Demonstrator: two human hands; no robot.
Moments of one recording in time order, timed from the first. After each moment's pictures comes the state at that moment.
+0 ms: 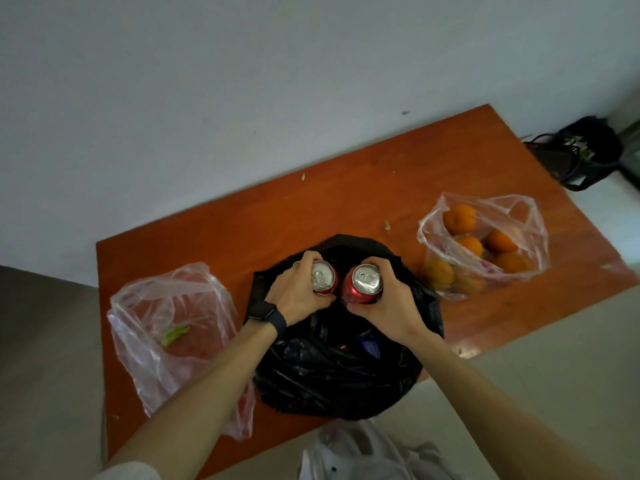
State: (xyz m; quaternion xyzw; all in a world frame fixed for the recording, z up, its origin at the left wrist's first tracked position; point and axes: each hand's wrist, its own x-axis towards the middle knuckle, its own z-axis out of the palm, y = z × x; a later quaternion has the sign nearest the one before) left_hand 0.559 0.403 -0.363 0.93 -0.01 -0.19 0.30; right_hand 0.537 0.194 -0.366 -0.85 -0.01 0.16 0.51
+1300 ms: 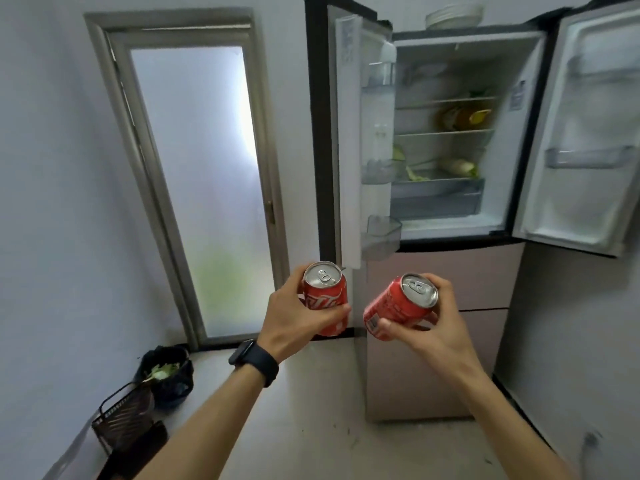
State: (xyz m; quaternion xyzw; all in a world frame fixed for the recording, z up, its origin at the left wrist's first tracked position) left_hand 0.284 -0.432 -0.062 0.57 -0.60 -0.12 0.55; right_hand 0.051 -0.477 -0.076 -0.69 0.33 -0.51 0.41
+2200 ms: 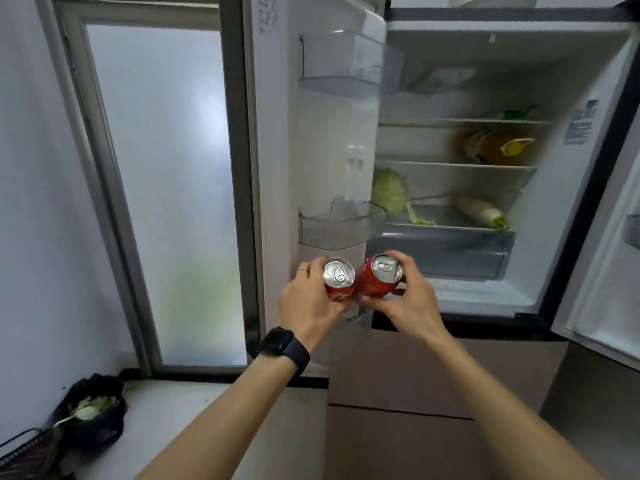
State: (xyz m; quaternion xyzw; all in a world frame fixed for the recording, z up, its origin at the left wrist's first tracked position) left_hand 0.235 -0.838 -0.025 0.74 -0.54 0.10 0.39; right_hand 0.076 -0.942 -0.036 -0.79 0.33 -0.46 0.26
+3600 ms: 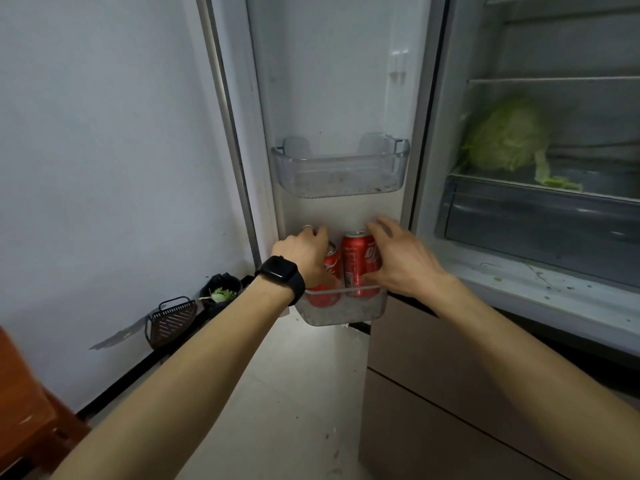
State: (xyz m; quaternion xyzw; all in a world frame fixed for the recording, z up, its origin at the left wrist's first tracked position) left_hand 0.244 -0.913 -0.038 0.92 -0.38 0.06 0.03; right_hand 0.138 -1.070 -0.057 -0.98 0.15 -0.14 0.05
